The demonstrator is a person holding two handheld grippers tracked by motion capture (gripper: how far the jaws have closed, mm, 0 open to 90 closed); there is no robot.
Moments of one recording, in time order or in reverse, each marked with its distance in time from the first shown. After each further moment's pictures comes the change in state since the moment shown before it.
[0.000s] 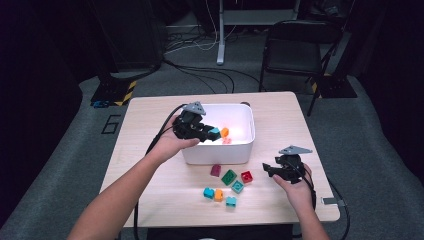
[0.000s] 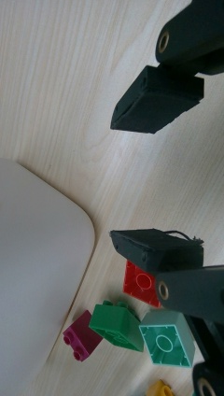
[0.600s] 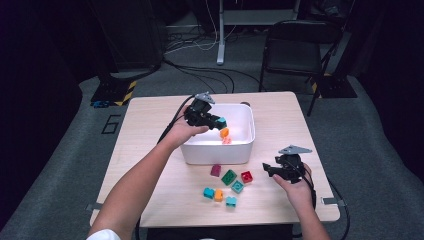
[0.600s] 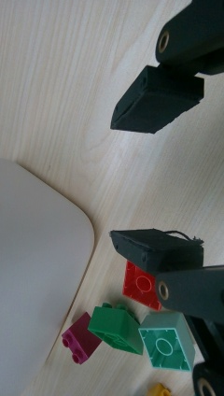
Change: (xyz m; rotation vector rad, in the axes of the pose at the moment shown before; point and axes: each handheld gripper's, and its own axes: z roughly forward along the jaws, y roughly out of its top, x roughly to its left) left arm 0.046 0.015 0.045 0.019 0.017 -0.025; right arm -0.001 0.000 0.002 0.003 0.002 -0.008
